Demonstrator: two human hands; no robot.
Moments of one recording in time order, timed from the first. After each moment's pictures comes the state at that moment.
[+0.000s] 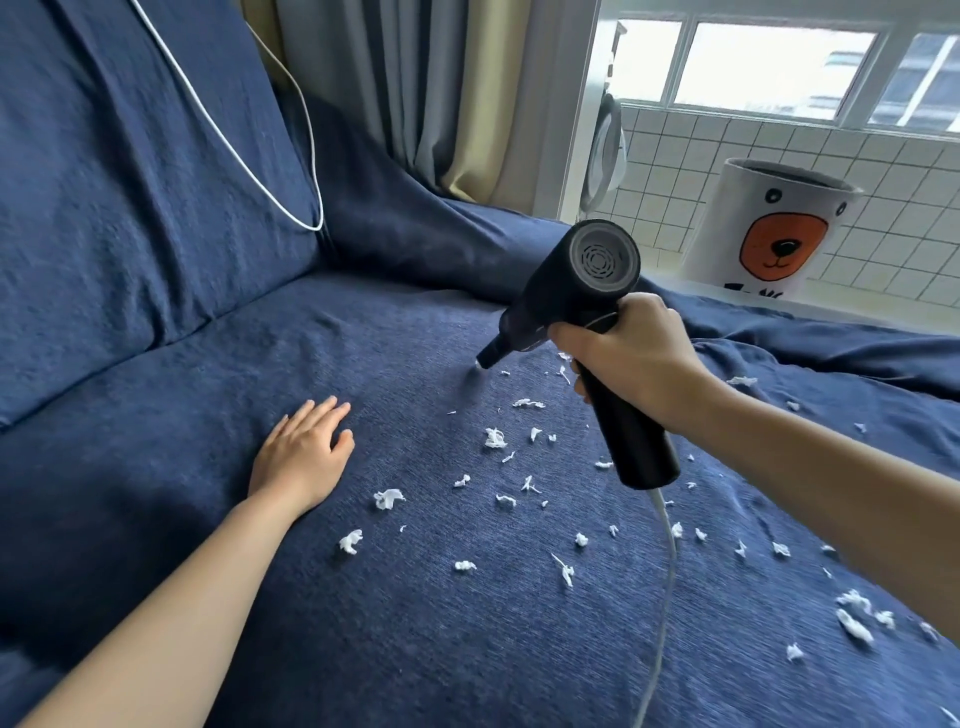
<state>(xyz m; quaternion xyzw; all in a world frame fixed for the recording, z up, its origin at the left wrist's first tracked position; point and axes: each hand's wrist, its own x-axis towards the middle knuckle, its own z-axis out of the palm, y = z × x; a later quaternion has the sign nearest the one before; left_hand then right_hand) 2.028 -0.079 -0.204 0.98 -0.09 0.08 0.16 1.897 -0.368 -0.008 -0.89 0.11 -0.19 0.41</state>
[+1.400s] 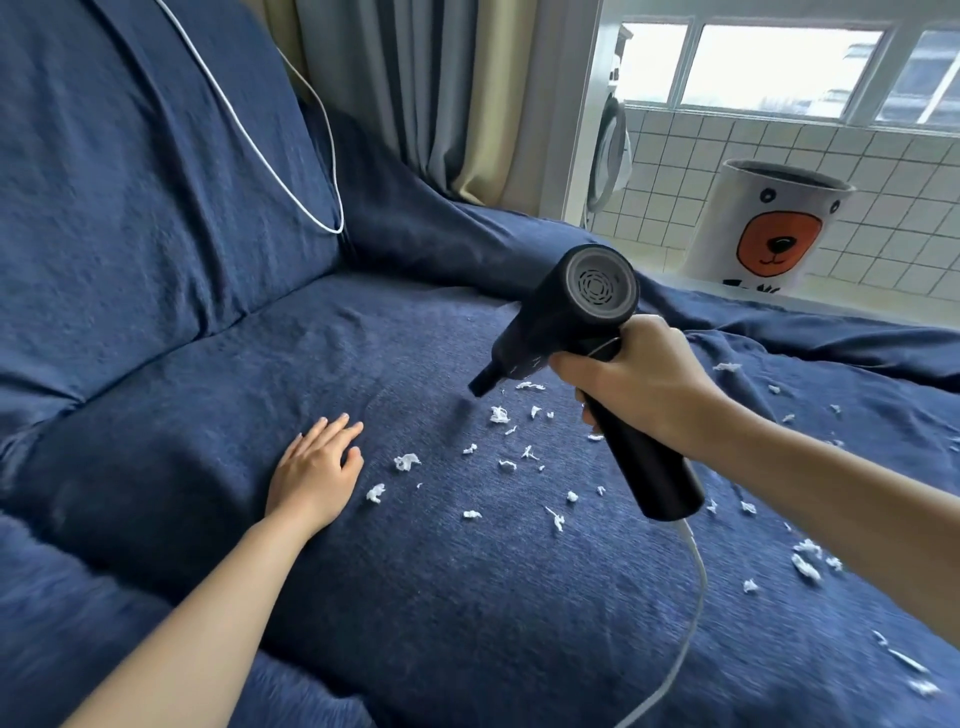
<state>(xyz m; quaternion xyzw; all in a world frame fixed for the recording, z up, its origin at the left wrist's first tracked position) 1.955 -0.065 -0.202 0.97 -0.08 0.08 0.20 1.819 -0.349 0.009 -0.90 0.09 -0.15 0.39</state>
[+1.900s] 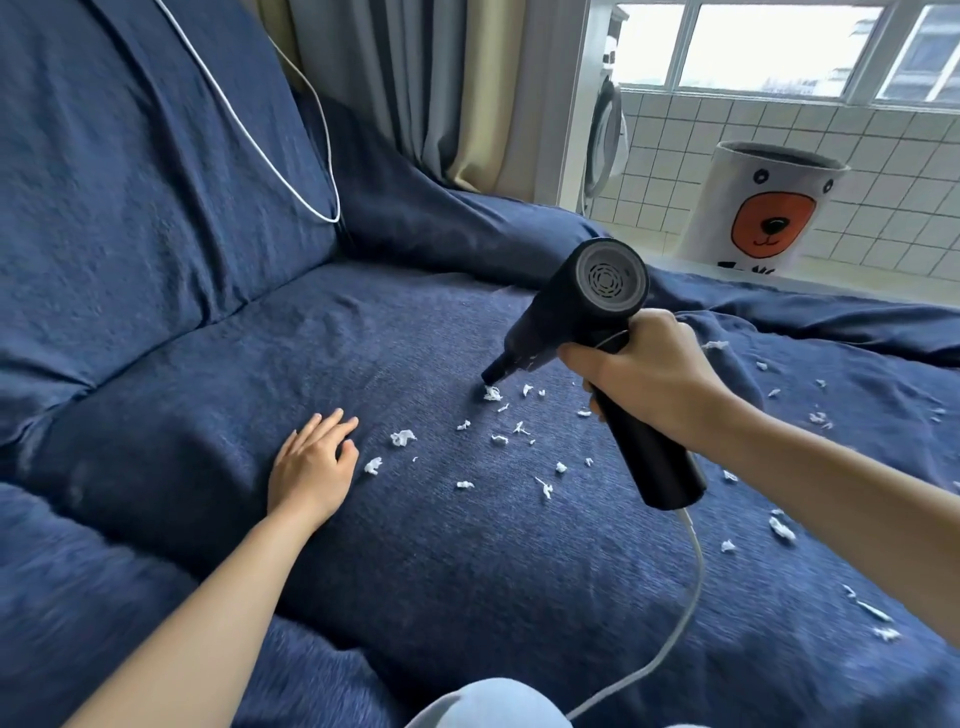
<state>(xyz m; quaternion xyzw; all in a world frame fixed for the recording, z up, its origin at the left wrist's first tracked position) 1.926 -0.067 -0.204 0.96 -0.06 0.11 0.24 1.791 -0.359 0.004 -0.90 0.09 -0.17 0.39</state>
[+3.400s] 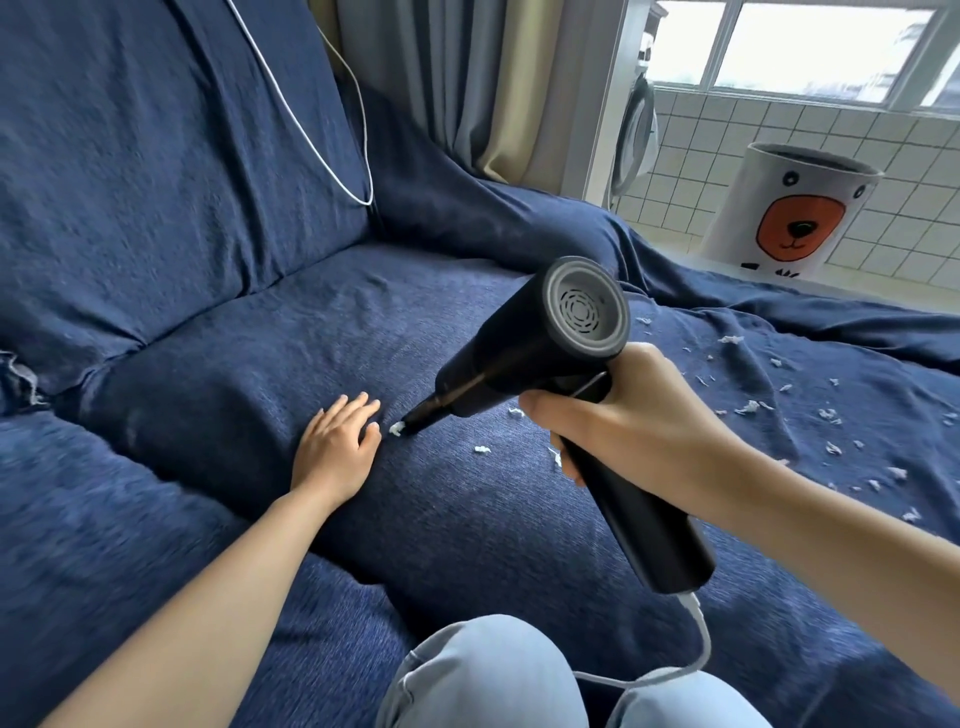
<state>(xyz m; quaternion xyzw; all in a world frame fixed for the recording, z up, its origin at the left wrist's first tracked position) 1.892 -0.057 -0.208 0.96 -0.09 0.12 0.23 1.715 -0.305 0.012 -0.89 0.00 -0.05 0.45</state>
